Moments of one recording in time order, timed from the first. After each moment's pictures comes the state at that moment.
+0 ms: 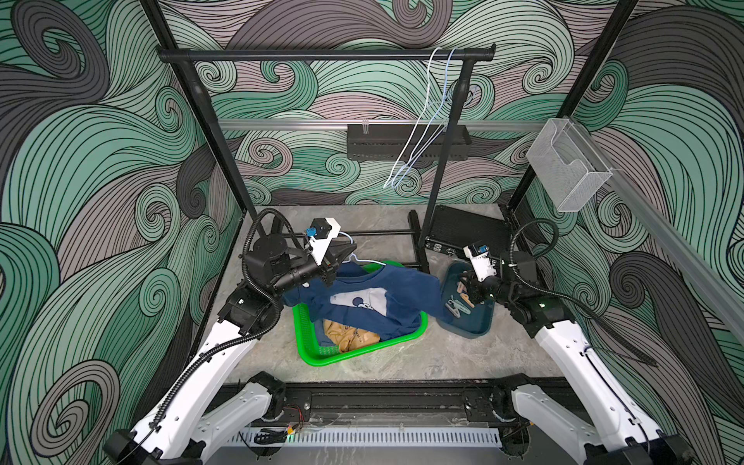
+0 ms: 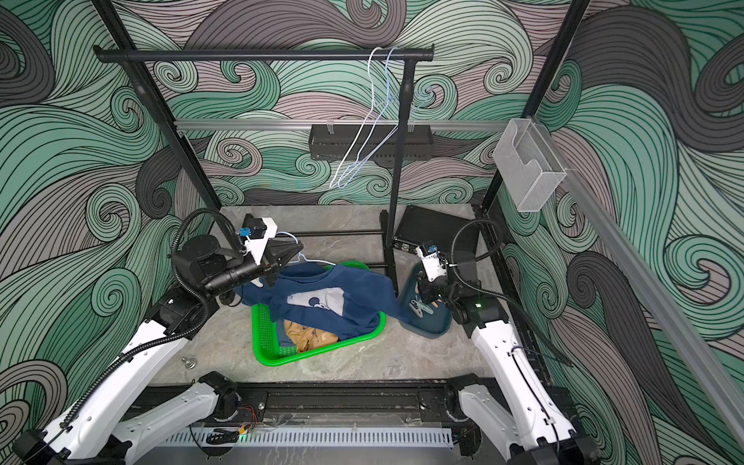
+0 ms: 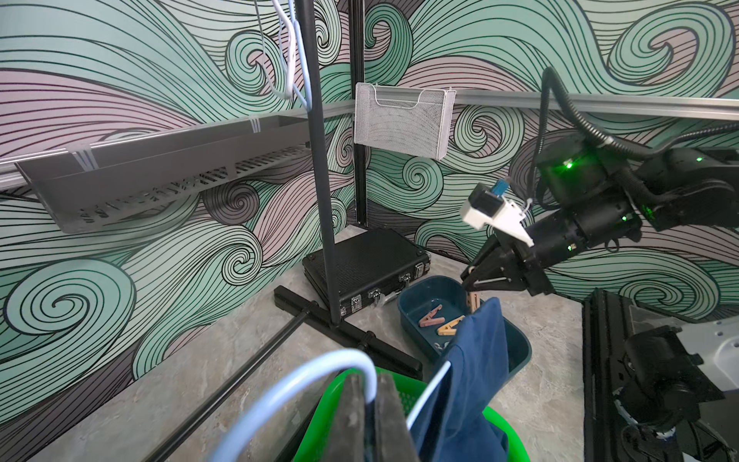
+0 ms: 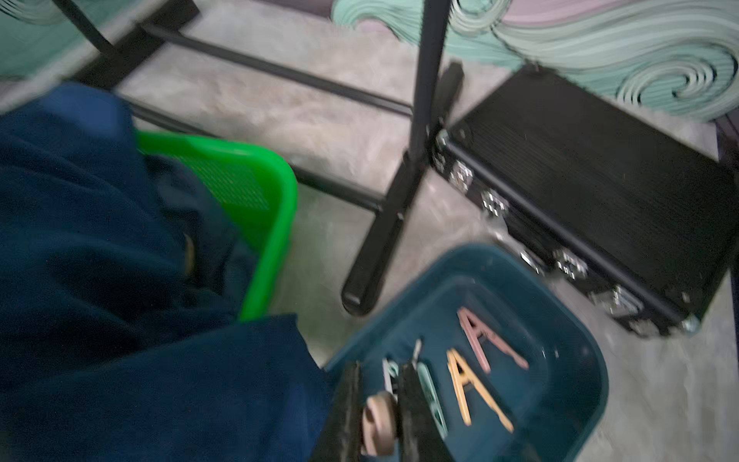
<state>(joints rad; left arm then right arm) -0.44 0.91 1.01 -0.20 0.49 0.09 0.21 0.94 0.80 -0.60 -0.16 -0.20</state>
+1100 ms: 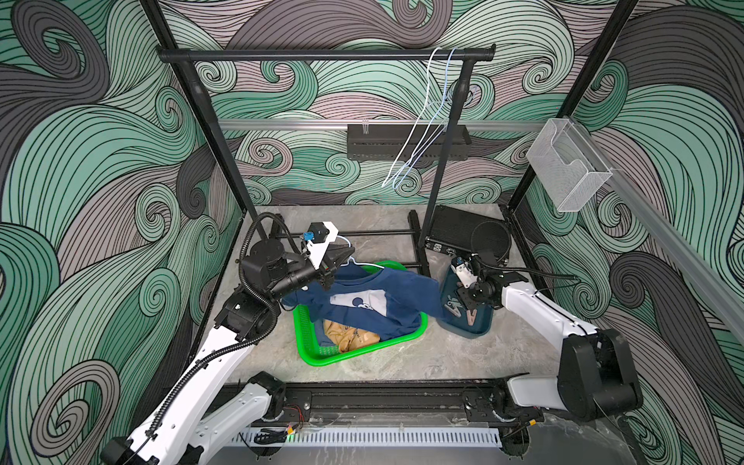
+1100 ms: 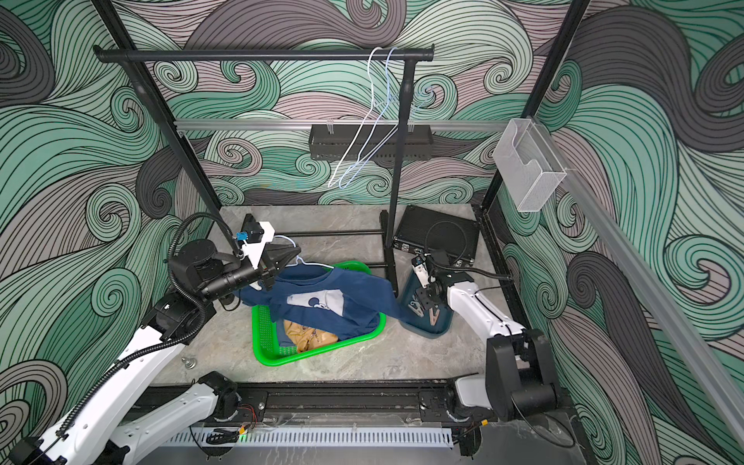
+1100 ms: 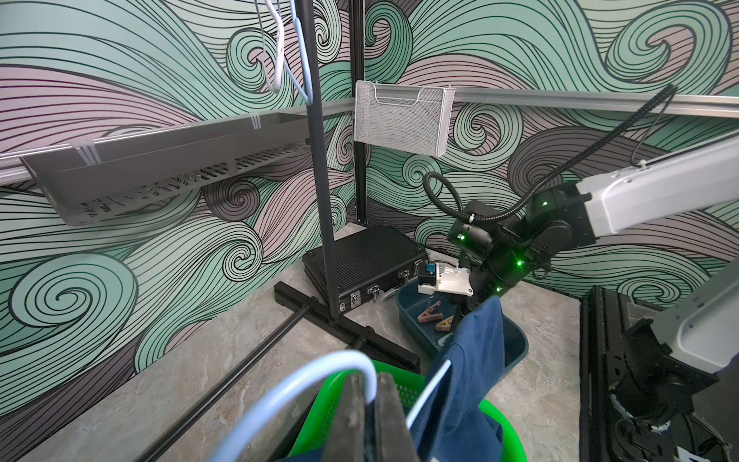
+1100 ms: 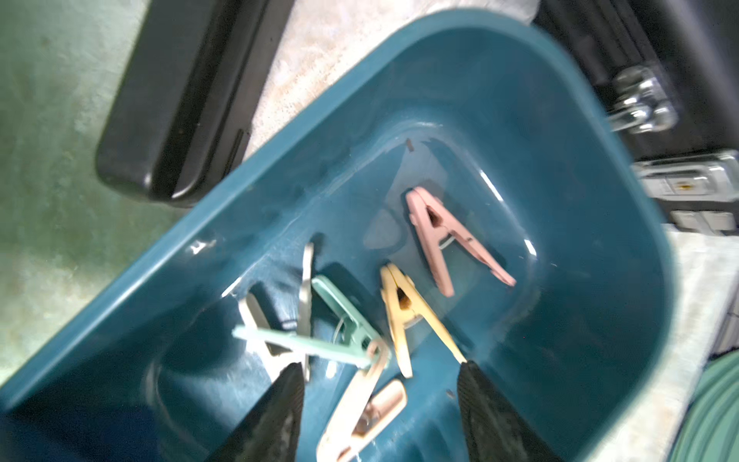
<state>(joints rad) -0.44 0.87 0.99 -0.22 0.48 0.09 0.20 1.33 0.81 -0.62 0.09 -0.32</state>
